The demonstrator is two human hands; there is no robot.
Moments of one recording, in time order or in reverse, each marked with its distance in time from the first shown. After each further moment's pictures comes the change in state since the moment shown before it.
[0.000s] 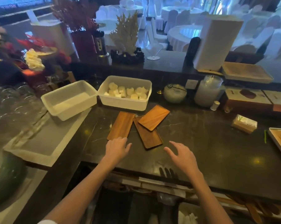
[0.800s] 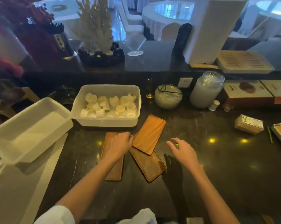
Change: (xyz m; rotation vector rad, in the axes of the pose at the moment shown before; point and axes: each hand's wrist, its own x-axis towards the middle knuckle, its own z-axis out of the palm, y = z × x) left_hand 0.247 -0.003 0.025 -0.162 -0.184 0.091; right_hand 0.194 -0.004 0.007 0.078 0.011 0.336
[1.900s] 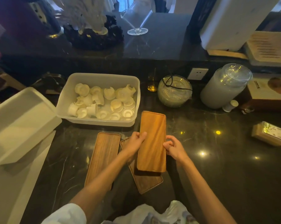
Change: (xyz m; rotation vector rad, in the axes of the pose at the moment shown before) left_hand 0.078 0.049 0.071 -1.111 -0.381 -0.486; right_hand 0.121 0.009 0.040 0.753 -0.347 0.318
